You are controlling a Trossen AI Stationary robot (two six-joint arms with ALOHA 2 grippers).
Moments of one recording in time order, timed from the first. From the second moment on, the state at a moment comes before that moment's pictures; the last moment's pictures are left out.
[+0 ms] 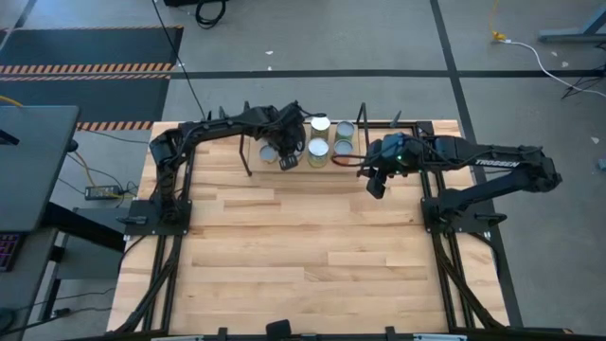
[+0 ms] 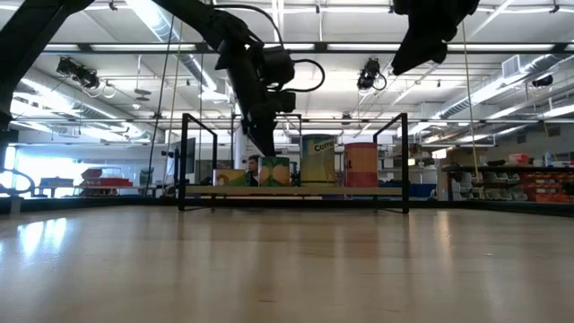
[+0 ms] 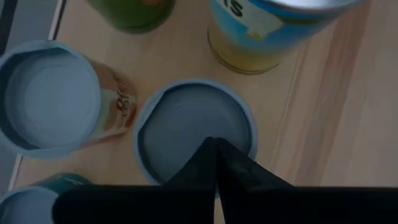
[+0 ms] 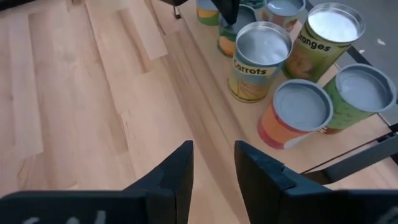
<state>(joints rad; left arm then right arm) 0.49 1.95 1.58 -0.77 0.03 0.25 -0.13 1.06 1.05 -0.78 0.18 0.23</state>
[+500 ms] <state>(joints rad) 0.51 1.96 1.59 -0.68 0.04 0.25 -0.16 1.06 1.09 -0.73 0.14 0.18</state>
